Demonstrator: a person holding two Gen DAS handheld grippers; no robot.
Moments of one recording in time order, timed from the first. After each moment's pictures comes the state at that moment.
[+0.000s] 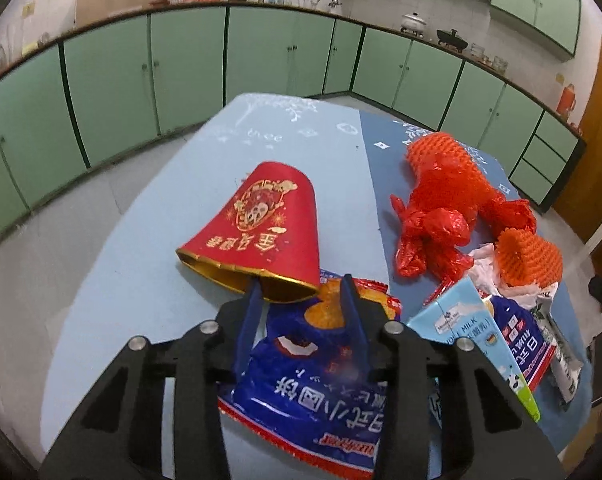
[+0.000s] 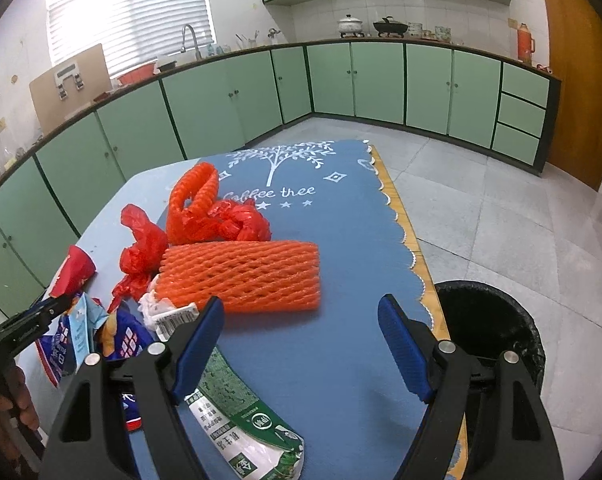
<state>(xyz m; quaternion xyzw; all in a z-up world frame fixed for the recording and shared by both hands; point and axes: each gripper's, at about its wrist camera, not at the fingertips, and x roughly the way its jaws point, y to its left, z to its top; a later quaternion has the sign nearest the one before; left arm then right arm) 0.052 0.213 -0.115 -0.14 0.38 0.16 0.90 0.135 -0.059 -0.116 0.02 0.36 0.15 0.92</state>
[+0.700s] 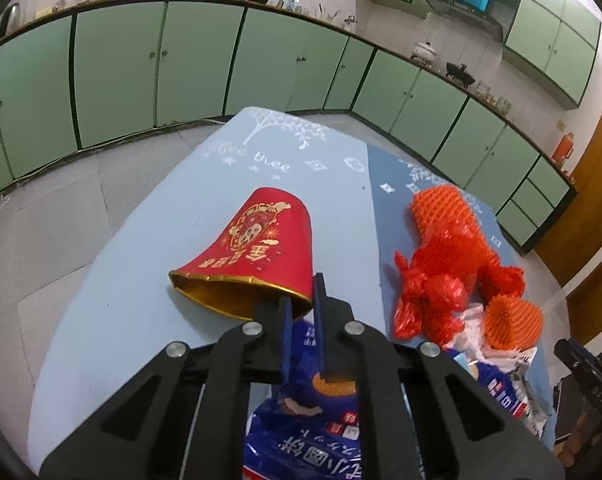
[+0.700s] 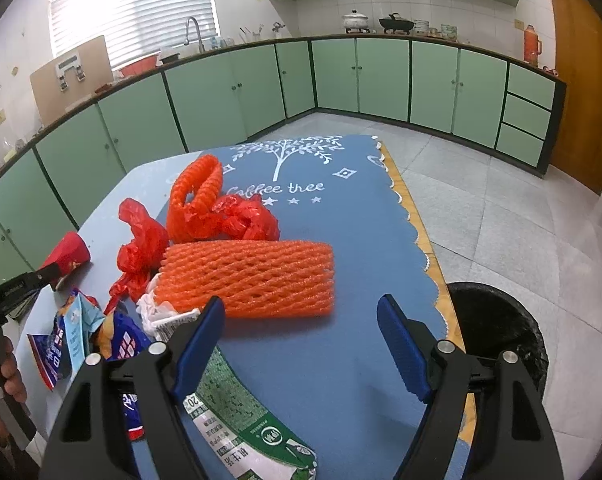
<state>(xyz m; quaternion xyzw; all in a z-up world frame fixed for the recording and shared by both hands) 0.072 0.241 -0.101 -0.21 0.33 0.15 0.91 0.144 -0.047 -0.120 0.01 0.37 0.15 0.92</state>
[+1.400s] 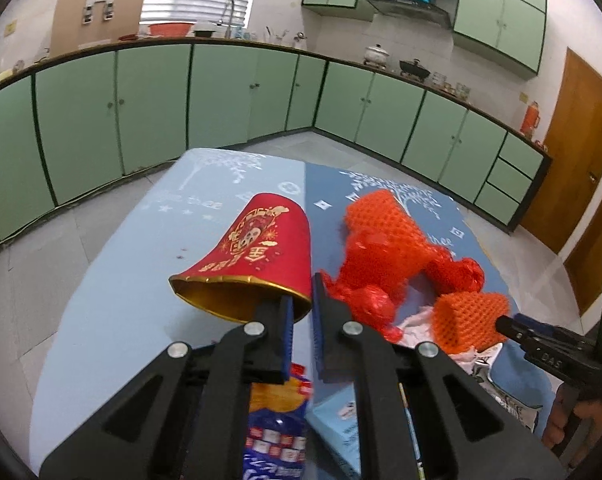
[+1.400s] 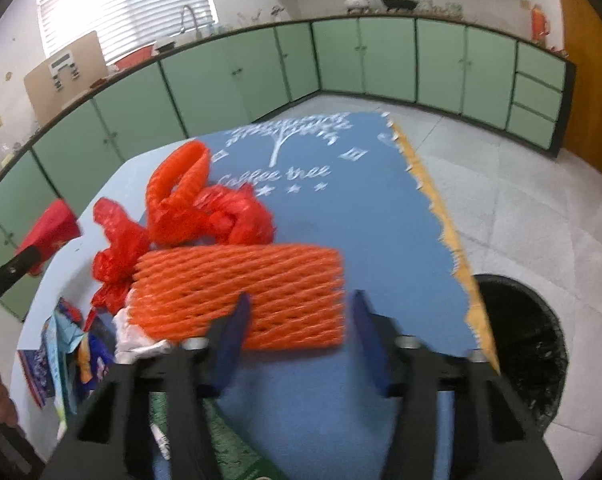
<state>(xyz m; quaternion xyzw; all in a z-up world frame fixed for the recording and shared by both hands) 0.095 0.179 -0.078 -0.13 0.31 0.11 0.94 0.184 -0.038 -0.146 0.02 0.41 0.18 0.90</state>
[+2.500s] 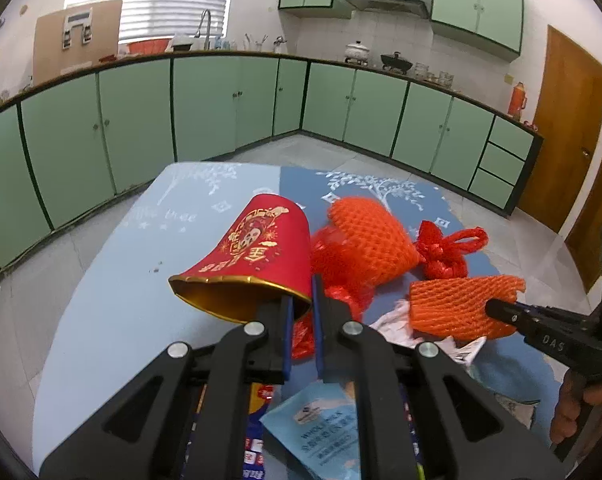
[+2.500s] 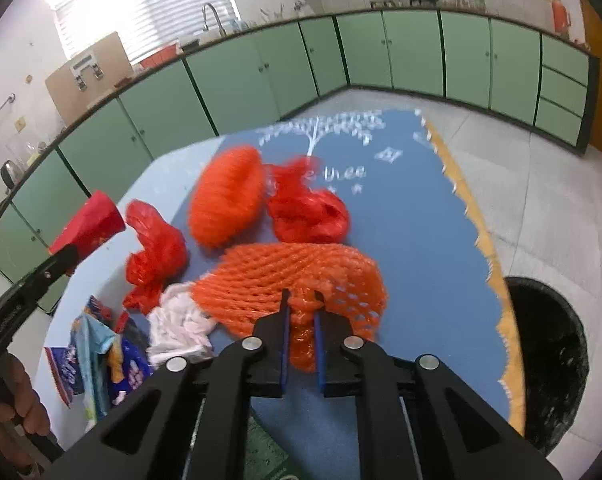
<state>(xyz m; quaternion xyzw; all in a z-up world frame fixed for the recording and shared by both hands) 0.100 0.147 -0.075 -0.09 0.30 0.09 0.95 0.181 -0.036 -0.133 0.04 0.40 0.22 0.89</state>
